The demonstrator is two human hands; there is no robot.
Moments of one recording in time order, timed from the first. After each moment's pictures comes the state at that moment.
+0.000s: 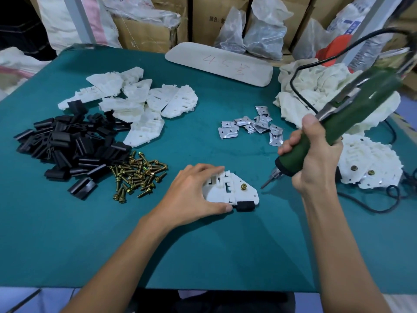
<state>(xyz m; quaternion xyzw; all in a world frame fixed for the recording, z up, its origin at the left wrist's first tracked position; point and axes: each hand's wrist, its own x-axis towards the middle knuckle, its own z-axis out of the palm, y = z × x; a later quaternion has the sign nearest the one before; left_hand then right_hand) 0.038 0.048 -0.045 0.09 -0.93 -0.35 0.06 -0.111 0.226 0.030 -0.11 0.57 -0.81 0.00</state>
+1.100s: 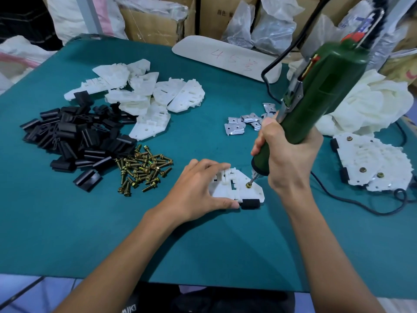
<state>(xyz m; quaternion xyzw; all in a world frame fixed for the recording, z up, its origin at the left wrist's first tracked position) 0.035 0.048 -0.053 0.08 -0.93 -0.35 0.07 -0.075 0.176 0.027 -0.22 0.63 -0.75 -0.04</state>
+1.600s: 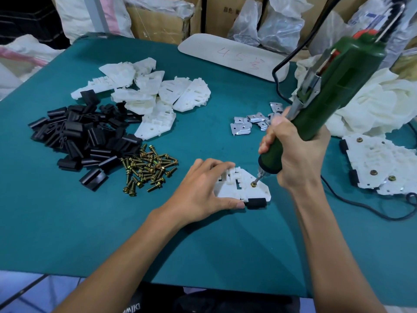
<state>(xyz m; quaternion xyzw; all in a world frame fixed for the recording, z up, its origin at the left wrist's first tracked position) 0.034 0.045 -0.058 0.07 -0.93 -0.35 0.08 -0.084 0.178 0.033 -0.24 0.61 -0.75 0.02</state>
